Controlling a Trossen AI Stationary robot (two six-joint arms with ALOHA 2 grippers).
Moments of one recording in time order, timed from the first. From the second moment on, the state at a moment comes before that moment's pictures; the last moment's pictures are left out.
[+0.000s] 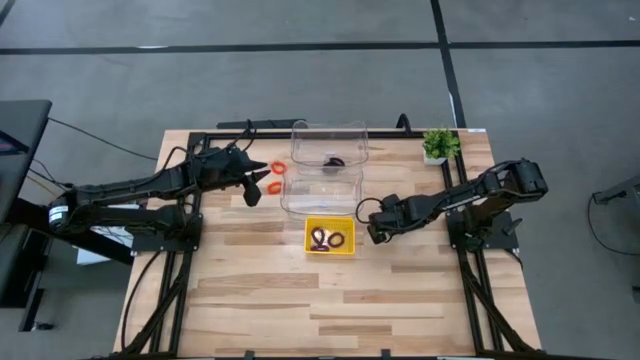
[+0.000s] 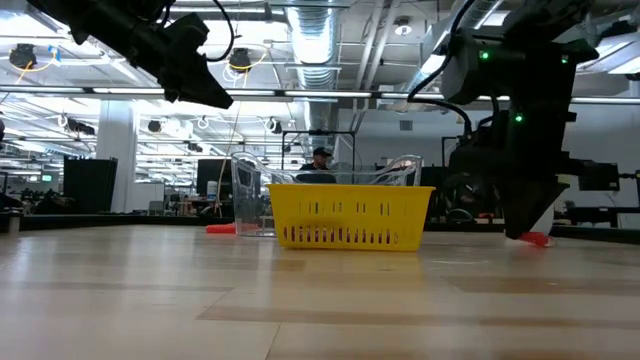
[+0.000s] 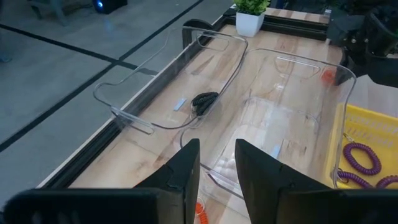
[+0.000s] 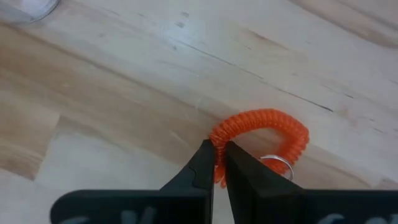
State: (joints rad) left arm 0.32 0.87 0.58 -0.13 -0.15 0.03; right arm 0.11 1.55 0.76 -0.72 0.22 1.20
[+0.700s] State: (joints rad) left arm 0.32 0.87 0.58 -0.10 -0.15 0.05; right arm 0.11 1.54 0.98 -1.05 0.31 1.10
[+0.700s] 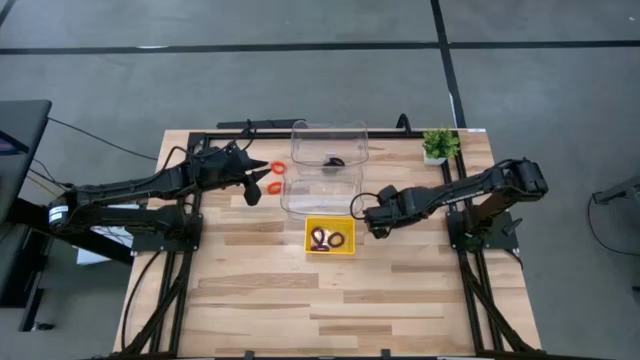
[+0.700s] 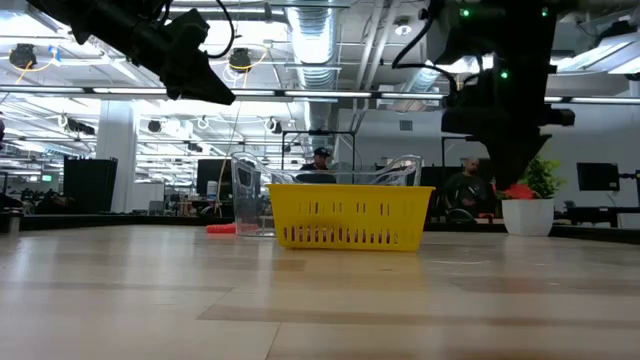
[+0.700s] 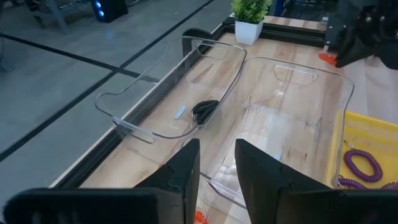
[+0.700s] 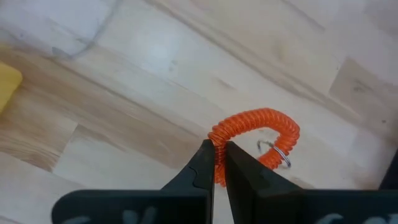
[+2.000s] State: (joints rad) left arm 0.32 0.90 0.58 -0.09 -0.13 -0.01; right arm -0.04 1.33 1.04 -0.29 0.41 0.46
